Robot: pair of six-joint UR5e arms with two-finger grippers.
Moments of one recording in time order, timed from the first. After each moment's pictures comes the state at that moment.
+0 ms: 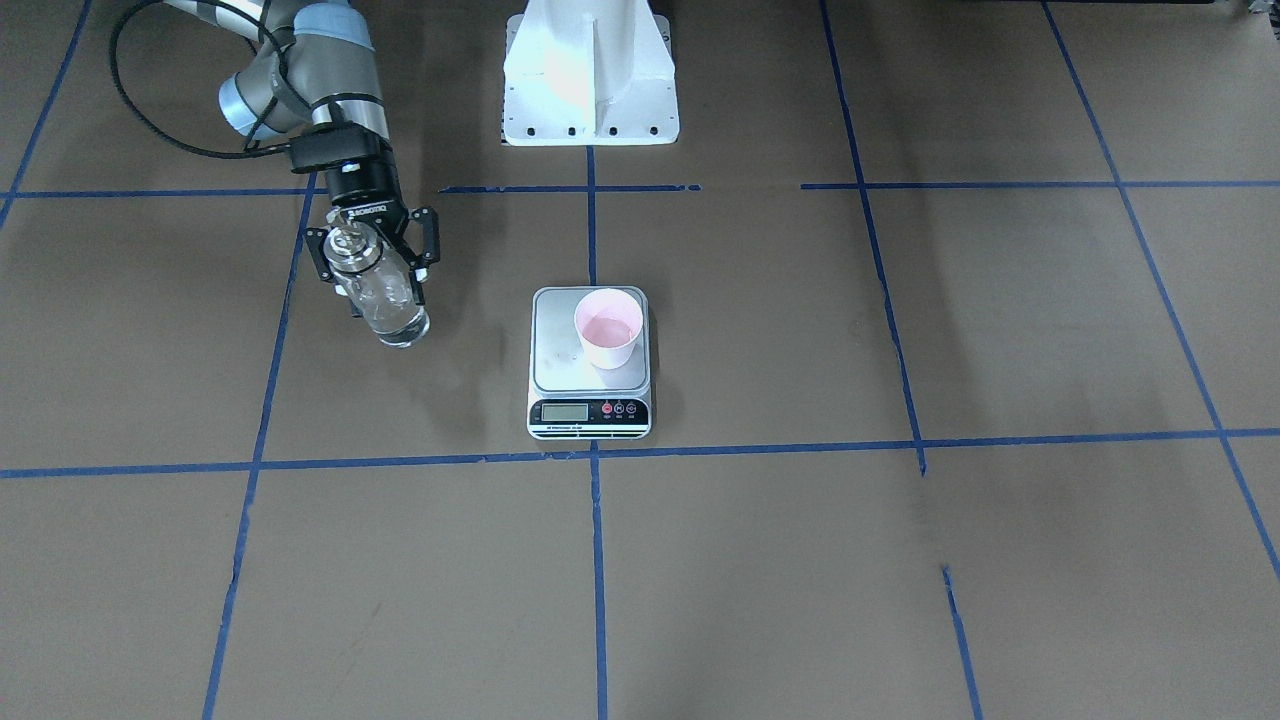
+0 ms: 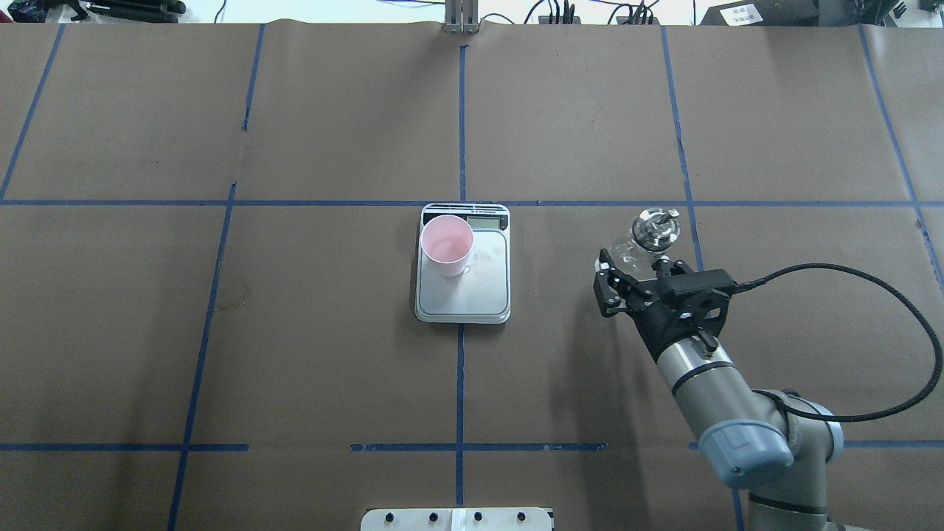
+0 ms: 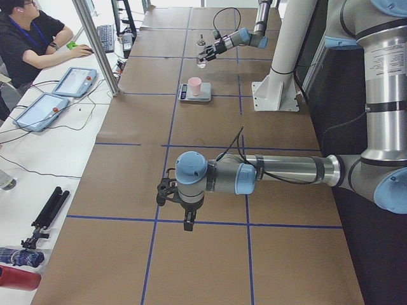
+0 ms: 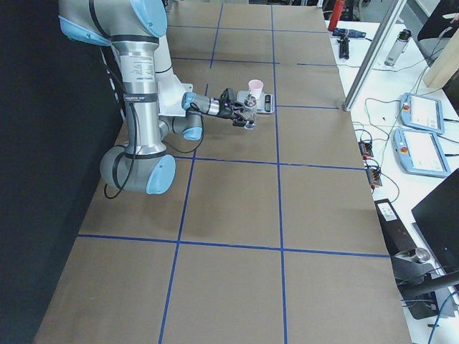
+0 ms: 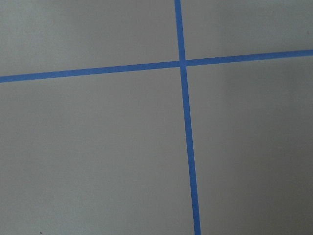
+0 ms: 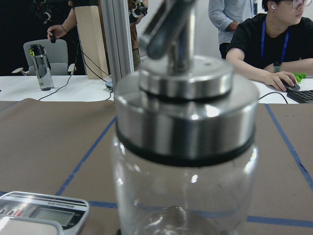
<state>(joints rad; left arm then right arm) -1.59 -1.41 -1.75 -1.62 -2.36 0.07 0.21 -1.48 1.76 -0.58 0.65 1.09</state>
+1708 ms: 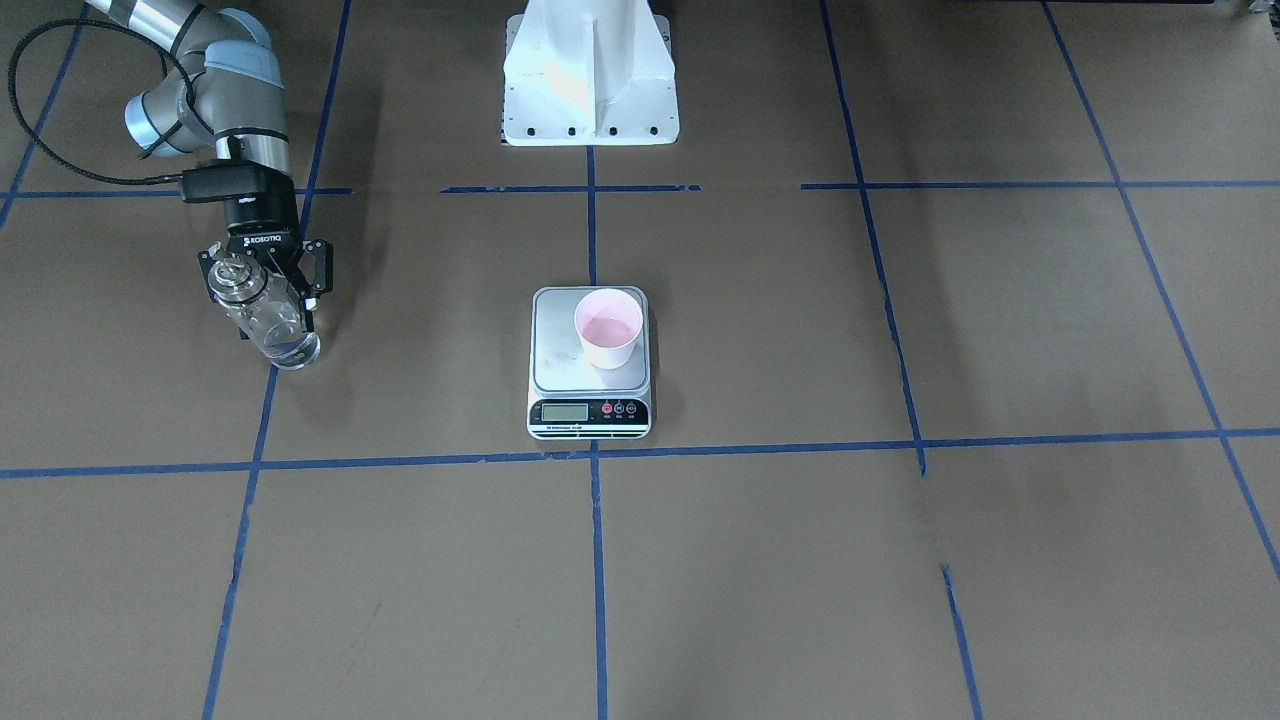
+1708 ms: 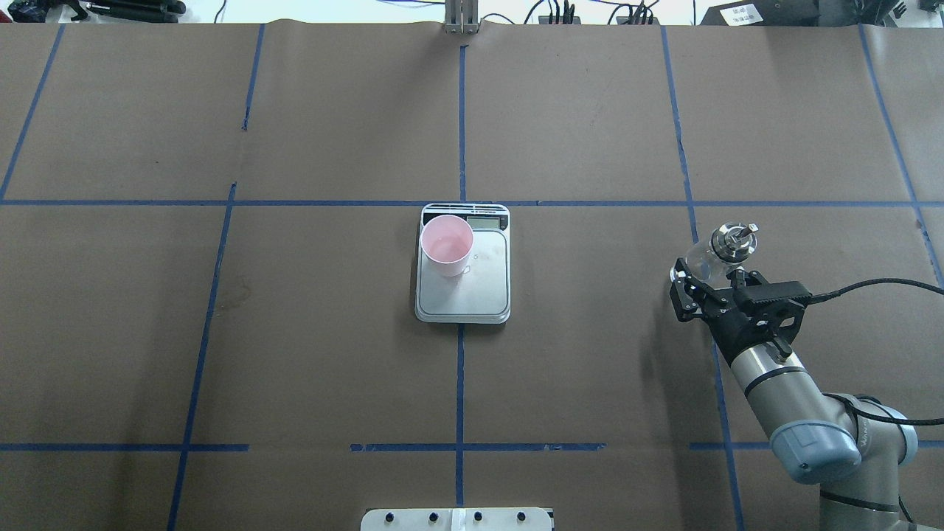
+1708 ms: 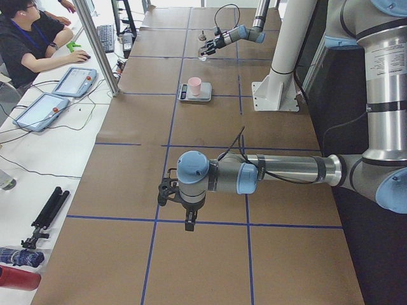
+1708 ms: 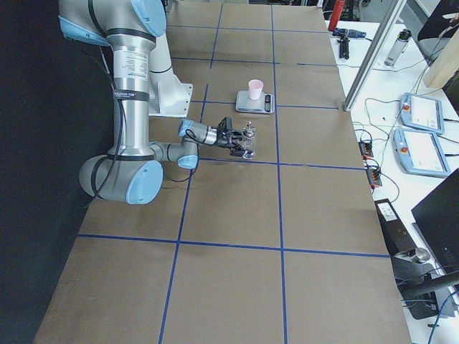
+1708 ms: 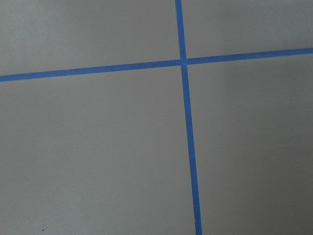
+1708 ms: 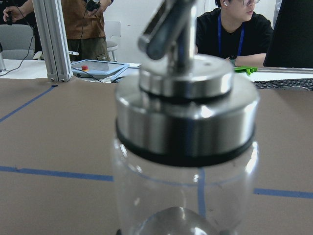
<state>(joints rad) -1.60 -1.40 -1.75 -1.61 -2.35 0.07 0.23 -1.62 1.68 -0.48 0.64 1.13</state>
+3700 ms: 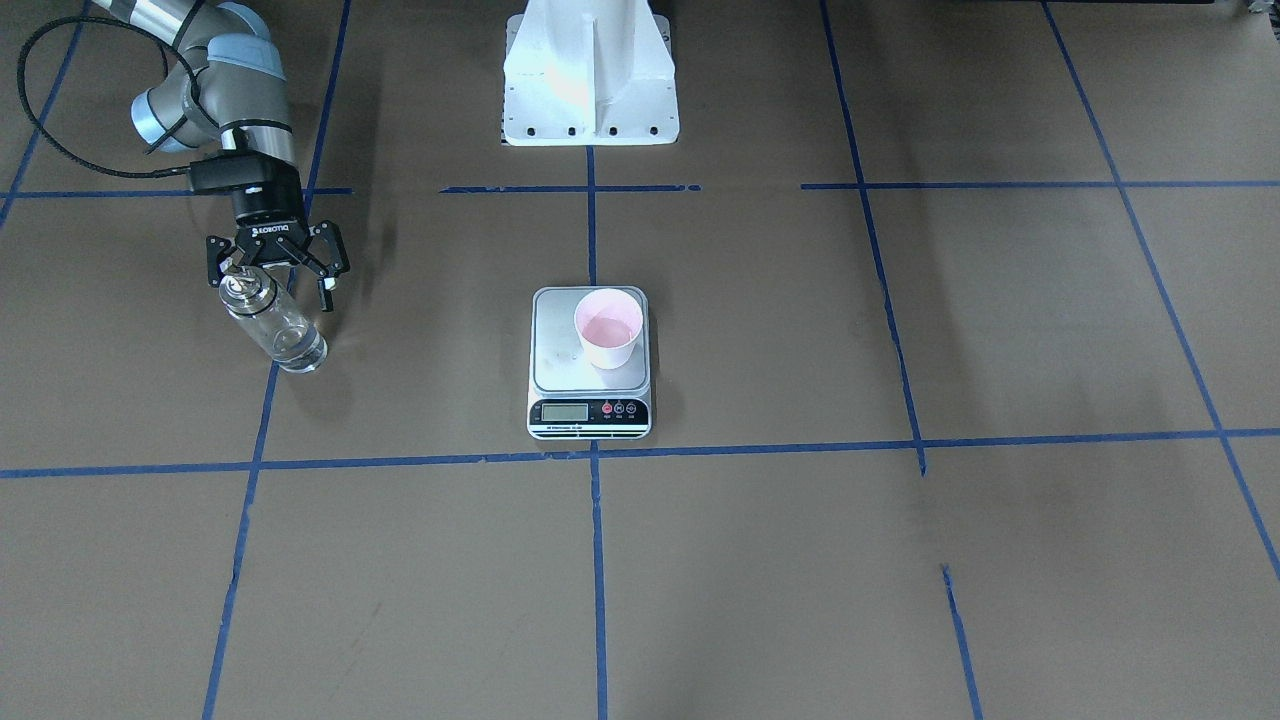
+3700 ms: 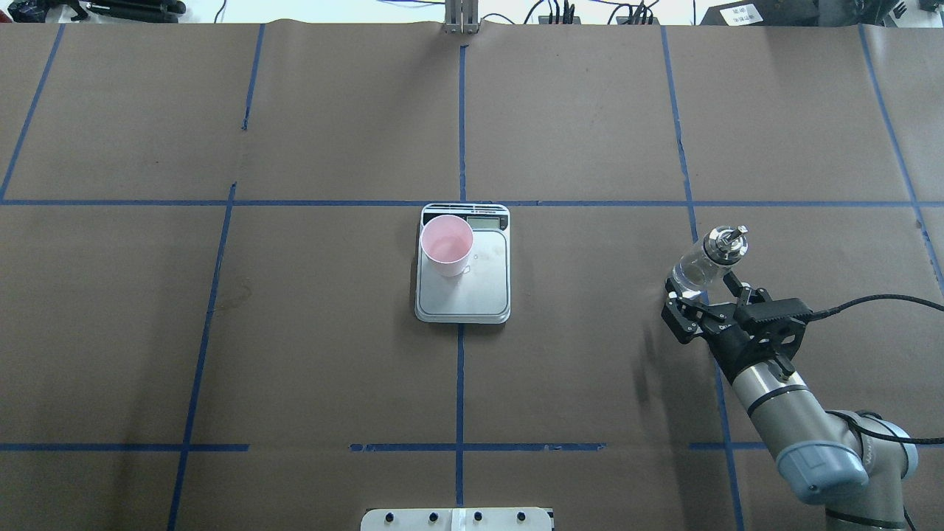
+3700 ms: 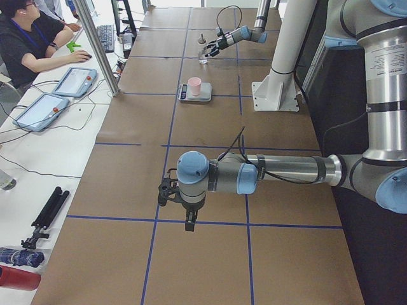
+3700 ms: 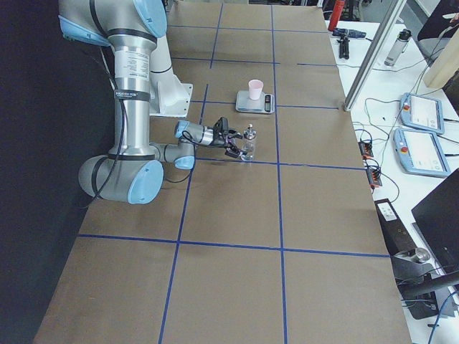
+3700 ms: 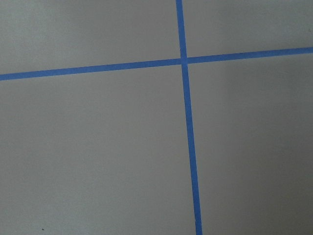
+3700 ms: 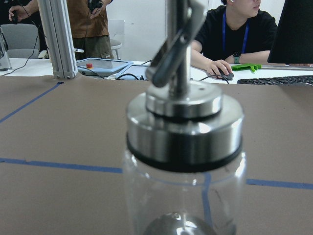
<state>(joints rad) -1.59 -1.40 -1.75 -1.61 -2.35 0.07 0.17 -1.64 1.67 -0.40 0.61 1.13</state>
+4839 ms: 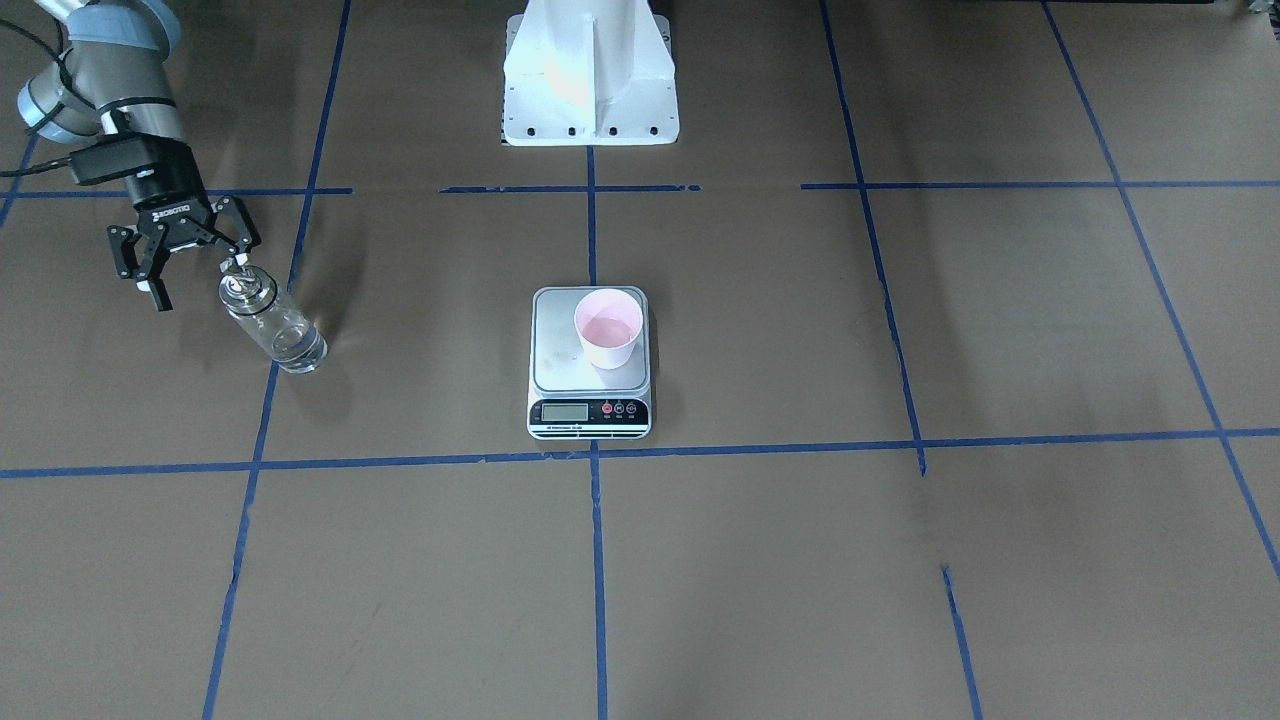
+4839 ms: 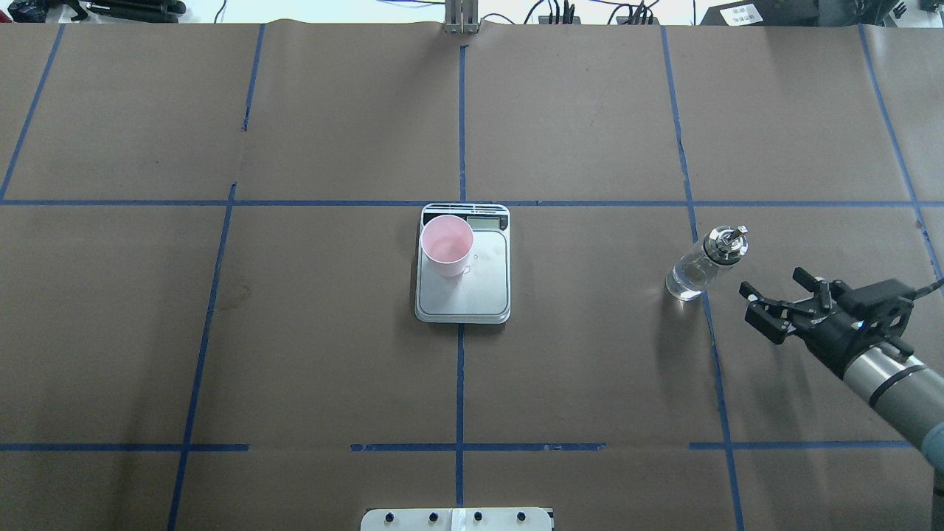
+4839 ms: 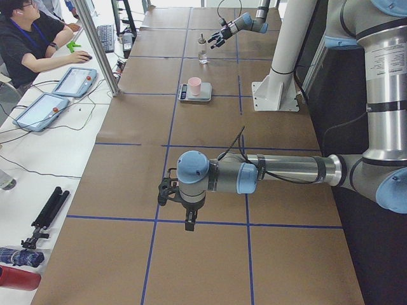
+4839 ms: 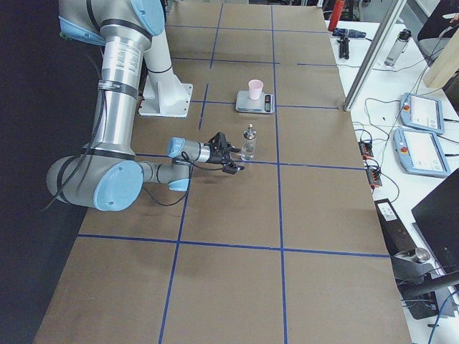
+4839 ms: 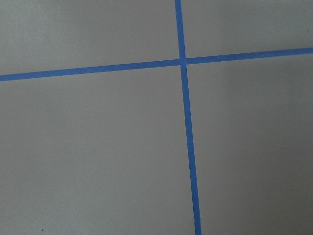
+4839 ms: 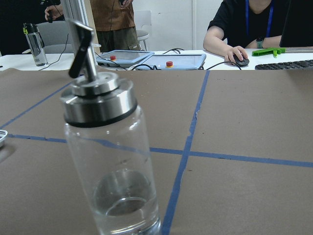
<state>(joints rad) -1.59 -1.40 -1.75 -1.61 -2.35 0.07 0.35 -1.84 1.68 -0.11 0.96 0.96</state>
